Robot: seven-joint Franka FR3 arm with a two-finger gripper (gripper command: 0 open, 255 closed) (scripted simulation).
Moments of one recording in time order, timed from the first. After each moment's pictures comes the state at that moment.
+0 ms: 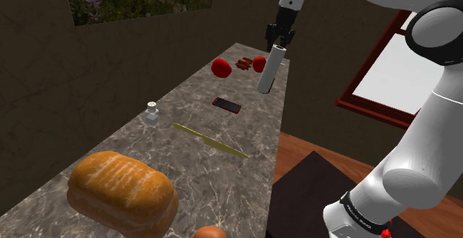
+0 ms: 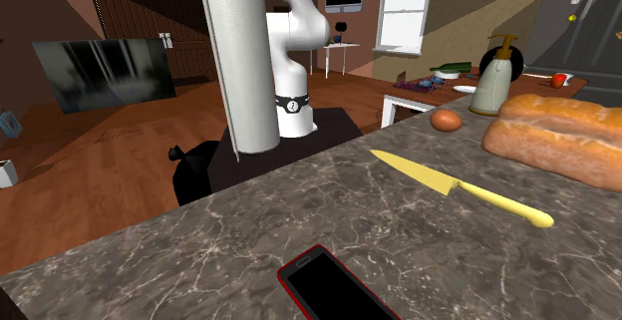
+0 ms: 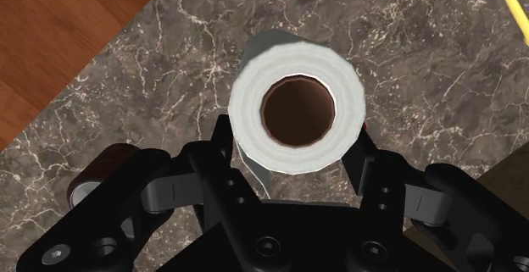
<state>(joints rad) -0.03 0.18 -0.18 -1.47 0.11 1.55 0.01</state>
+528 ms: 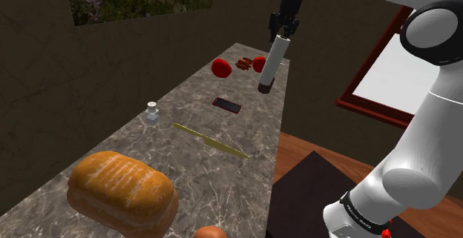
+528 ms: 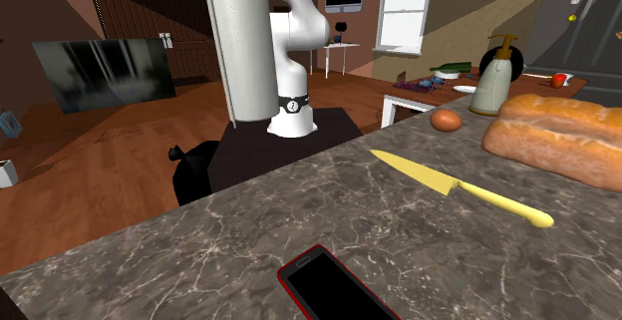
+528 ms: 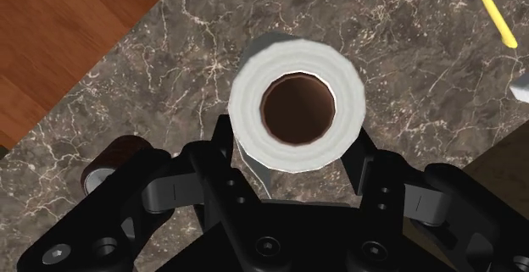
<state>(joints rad) -0.04 0.21 -0.18 -1.33 0.11 1.43 0.02</state>
